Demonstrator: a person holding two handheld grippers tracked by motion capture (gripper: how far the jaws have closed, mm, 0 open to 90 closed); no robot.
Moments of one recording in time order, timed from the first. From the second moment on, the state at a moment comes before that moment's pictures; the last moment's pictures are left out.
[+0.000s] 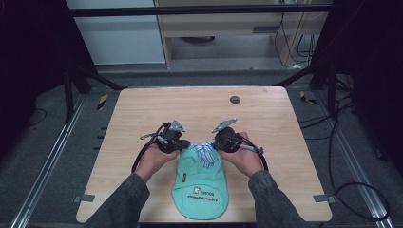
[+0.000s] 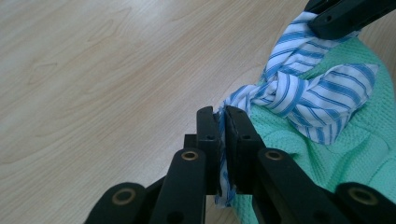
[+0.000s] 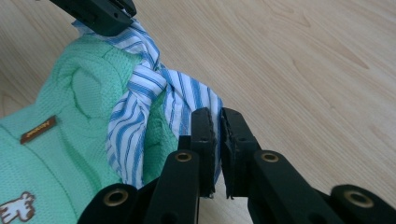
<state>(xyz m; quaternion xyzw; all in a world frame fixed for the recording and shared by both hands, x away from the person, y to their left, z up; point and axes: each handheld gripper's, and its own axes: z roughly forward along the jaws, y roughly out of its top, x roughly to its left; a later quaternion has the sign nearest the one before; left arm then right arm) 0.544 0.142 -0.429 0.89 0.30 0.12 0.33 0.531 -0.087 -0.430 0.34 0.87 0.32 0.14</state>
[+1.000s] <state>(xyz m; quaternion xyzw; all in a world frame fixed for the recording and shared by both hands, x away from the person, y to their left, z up) 0.558 0.142 -0.406 0.90 0.27 0.13 0.32 0.545 -0.091 -0.404 0.31 0.88 0.33 0.15</state>
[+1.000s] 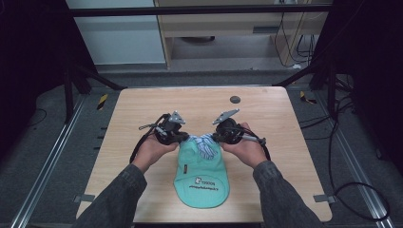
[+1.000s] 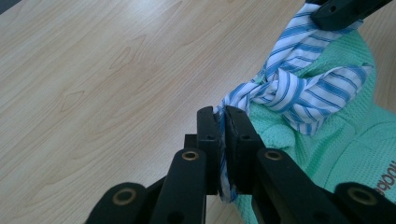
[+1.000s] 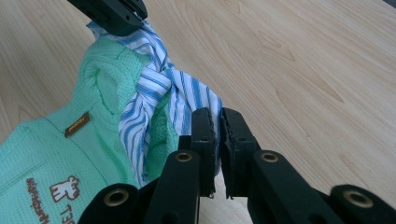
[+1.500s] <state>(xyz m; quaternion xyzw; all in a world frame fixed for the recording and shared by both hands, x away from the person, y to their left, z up) 0.564 0.145 -0.400 0.89 0.28 0.13 0.33 0.555 -0.088 -0.398 0.31 0.88 0.33 0.15</state>
